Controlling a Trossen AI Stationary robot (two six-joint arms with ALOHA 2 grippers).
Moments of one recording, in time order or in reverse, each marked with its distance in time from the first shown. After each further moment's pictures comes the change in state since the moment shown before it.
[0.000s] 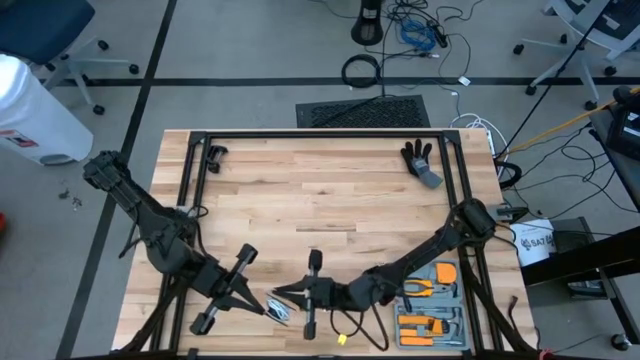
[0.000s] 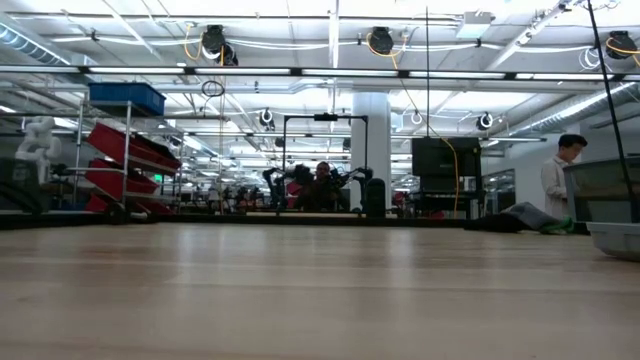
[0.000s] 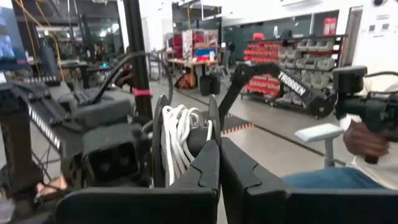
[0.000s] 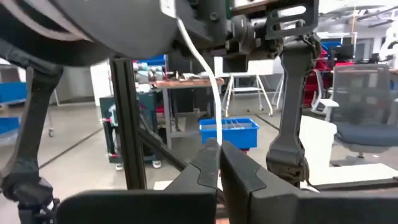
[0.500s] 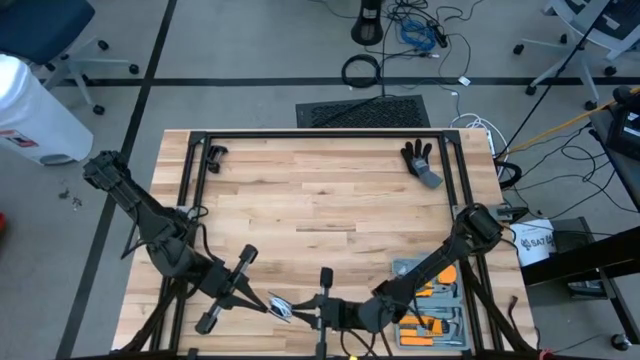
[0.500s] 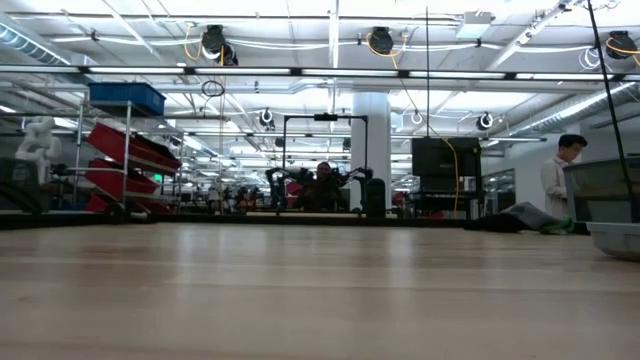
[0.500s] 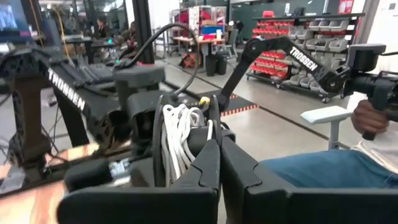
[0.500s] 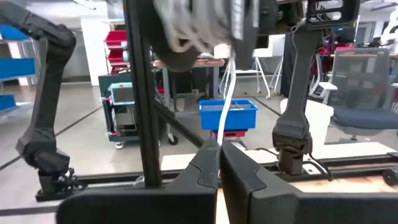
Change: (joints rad) left arm -0.001 0.000 0.000 -0.098 -0.033 -0.045; right arm 0.097 -0.005 0.000 -0.105 0.110 0.026
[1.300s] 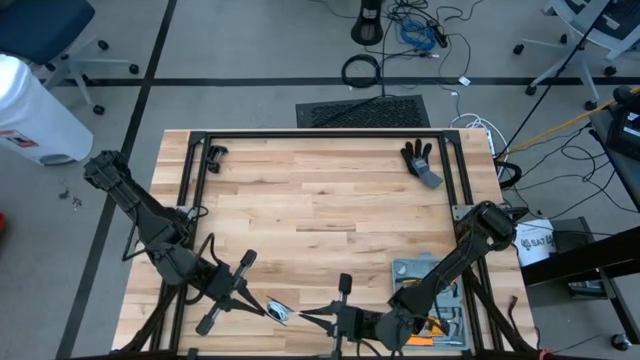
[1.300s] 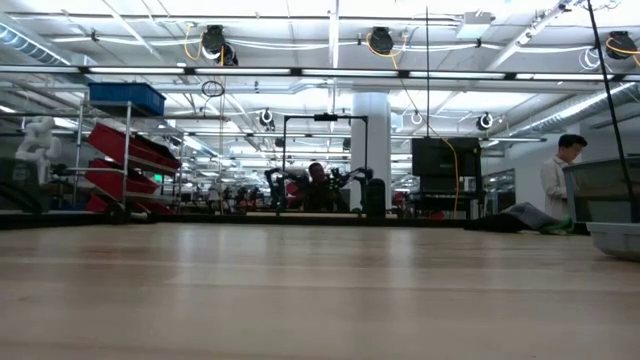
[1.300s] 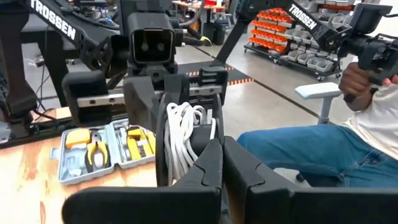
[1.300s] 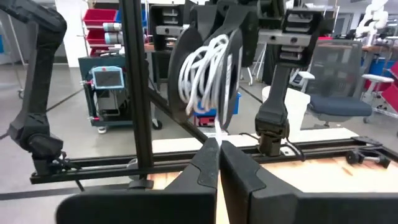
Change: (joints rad) left arm -0.019 0.000 0.000 -0.143 0.008 -0.120; right arm 0.095 -0.081 0.000 -0.184 0.174 0.029
